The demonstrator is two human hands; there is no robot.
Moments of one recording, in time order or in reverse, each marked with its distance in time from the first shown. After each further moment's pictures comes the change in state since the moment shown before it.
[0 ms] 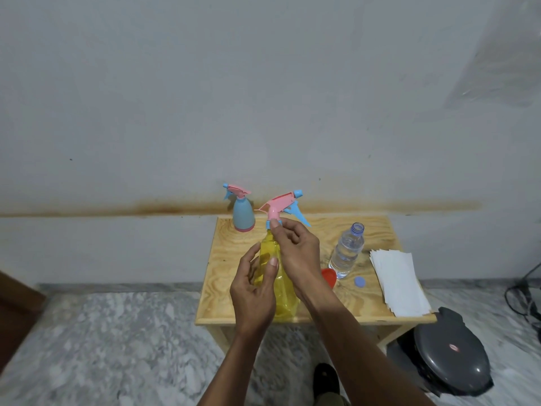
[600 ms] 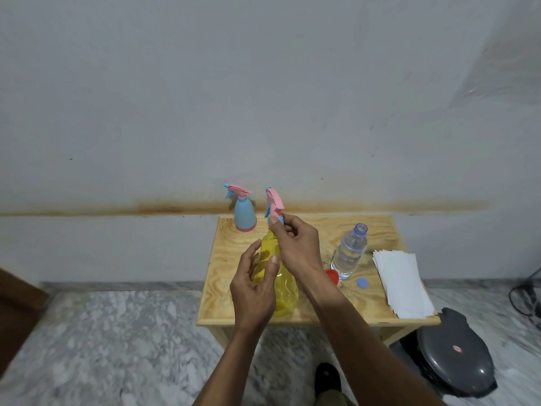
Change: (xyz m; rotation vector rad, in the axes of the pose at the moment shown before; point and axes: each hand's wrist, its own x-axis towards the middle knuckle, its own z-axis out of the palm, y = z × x) left_hand 0.013 -0.002 0.000 0.082 -0.031 0.036; right_hand 0.016 -0.006 0.005 -0.172 -0.009 -0.036
